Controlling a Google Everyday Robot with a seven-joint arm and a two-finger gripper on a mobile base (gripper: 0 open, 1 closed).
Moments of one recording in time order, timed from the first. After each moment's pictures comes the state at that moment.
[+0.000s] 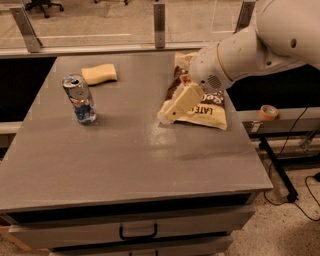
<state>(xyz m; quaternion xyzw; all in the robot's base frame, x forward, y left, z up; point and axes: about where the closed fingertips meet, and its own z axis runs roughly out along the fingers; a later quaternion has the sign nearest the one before) 0.563 -0.029 0.927 -0.59 0.68 0.19 0.40</state>
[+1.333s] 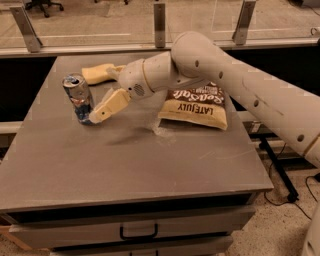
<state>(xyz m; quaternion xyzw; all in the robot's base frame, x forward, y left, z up) 0.602 0.149 0.890 -0.58 0.59 0.36 0.43</state>
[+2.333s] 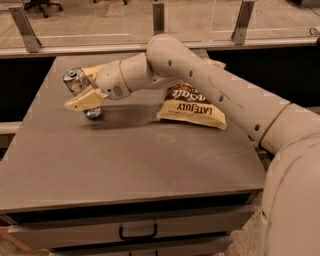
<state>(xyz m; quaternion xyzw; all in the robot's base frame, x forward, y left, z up) 0.599 0.216 0.884 -0.62 0.52 0.40 0.43</state>
